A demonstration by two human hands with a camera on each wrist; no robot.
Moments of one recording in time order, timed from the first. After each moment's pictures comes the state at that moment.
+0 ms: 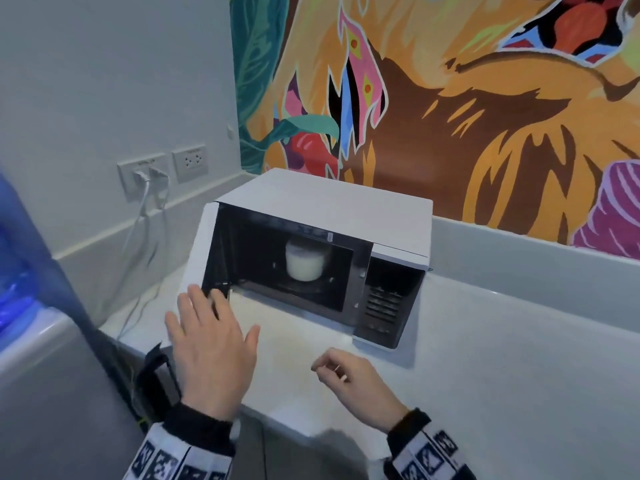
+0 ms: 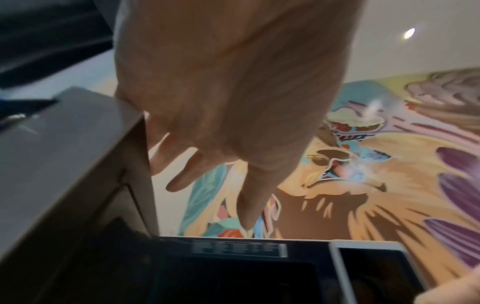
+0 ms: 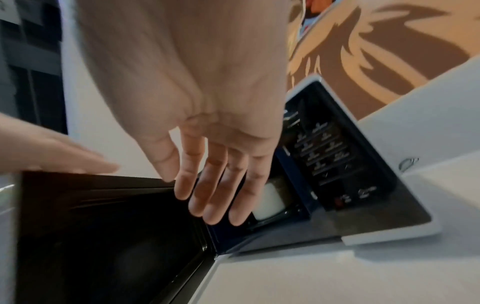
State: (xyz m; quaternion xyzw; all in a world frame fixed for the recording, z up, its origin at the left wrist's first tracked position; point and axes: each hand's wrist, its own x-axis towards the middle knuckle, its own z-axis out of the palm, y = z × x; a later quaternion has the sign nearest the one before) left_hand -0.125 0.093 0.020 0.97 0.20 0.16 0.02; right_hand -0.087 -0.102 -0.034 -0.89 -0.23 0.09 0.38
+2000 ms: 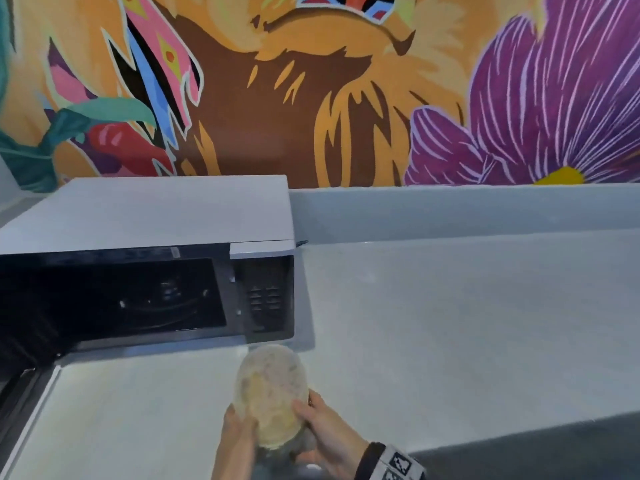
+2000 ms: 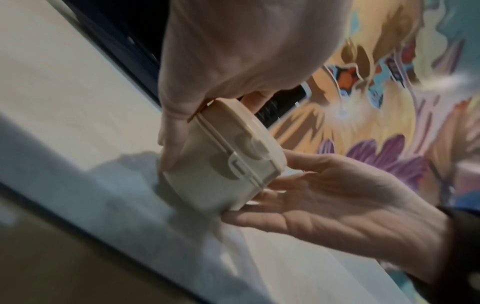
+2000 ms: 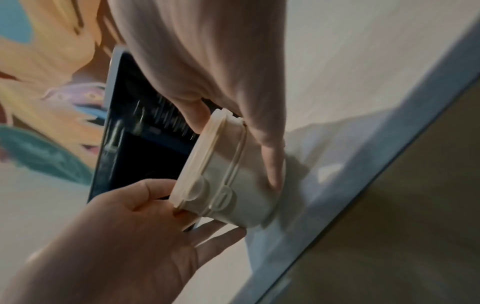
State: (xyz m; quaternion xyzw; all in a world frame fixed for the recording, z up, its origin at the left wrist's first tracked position) left_hand -0.057 -0.031 -0.134 0.74 0.16 -0.17 0.63; right_hand -0.104 -0.168 -0.114 -0.52 0.24 0.18 0.80
